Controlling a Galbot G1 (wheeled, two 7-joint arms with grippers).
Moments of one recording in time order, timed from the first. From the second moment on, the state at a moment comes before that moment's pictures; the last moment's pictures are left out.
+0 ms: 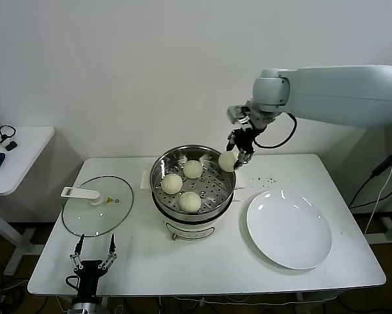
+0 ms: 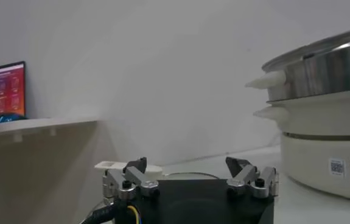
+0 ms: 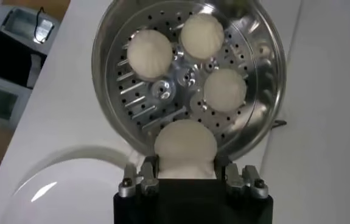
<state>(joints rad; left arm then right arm) 1.58 -1.56 -0.76 -1.61 0.06 -0.55 0.07 0.97 1.13 -1.84 1.29 0.83 -0.16 -0.94</state>
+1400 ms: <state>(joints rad) 1.58 -1.56 -0.76 -1.60 0.07 -0.56 0.07 0.76 1.18 -1.76 1.23 0.76 -0.19 -0.87</state>
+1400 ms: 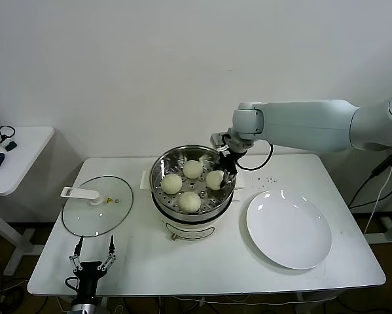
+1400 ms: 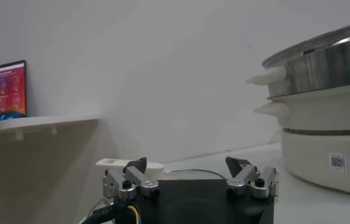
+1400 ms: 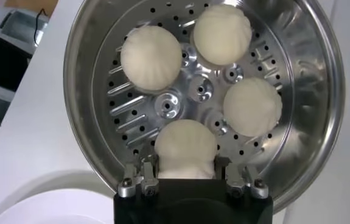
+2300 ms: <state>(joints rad) 1.58 -1.56 -0.77 -1.61 0.06 -0.56 0.07 0.79 1.16 -1.76 1.25 0.85 -0.20 -0.86</state>
